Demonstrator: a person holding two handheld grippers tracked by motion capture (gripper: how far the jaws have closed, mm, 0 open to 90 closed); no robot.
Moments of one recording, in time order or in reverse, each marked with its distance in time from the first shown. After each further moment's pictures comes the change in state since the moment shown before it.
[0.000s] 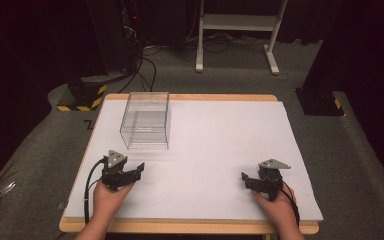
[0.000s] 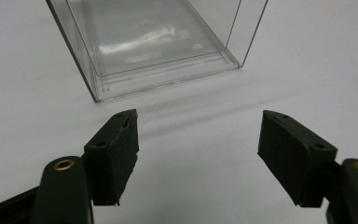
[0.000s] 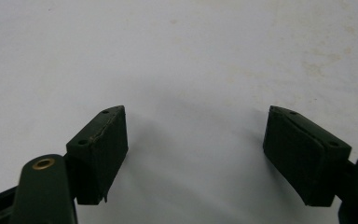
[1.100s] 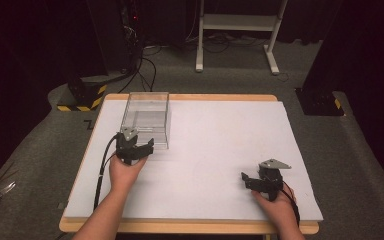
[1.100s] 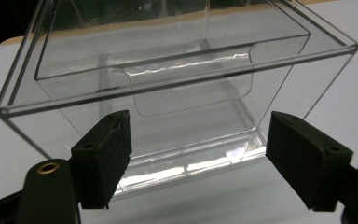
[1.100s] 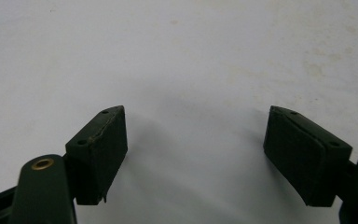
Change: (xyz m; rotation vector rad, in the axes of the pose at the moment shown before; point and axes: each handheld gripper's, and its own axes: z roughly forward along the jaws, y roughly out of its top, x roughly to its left) left arm -0.003 0.057 0.054 -0.044 0.115 -0.032; right arm 0.000 0.000 0.000 -0.001 0.006 0.005
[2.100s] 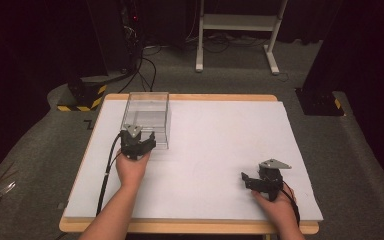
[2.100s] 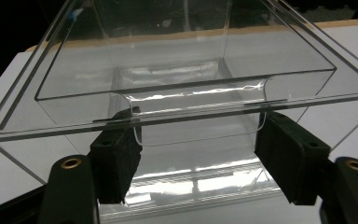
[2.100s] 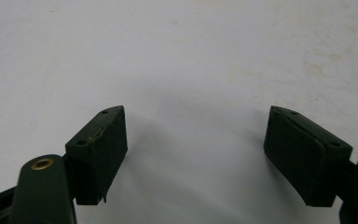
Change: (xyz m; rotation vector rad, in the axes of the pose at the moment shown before) left arm -0.011 0.005 0.012 -0.042 0.099 -0.054; right arm 0.000 0.000 0.000 -0.001 0.002 0.001
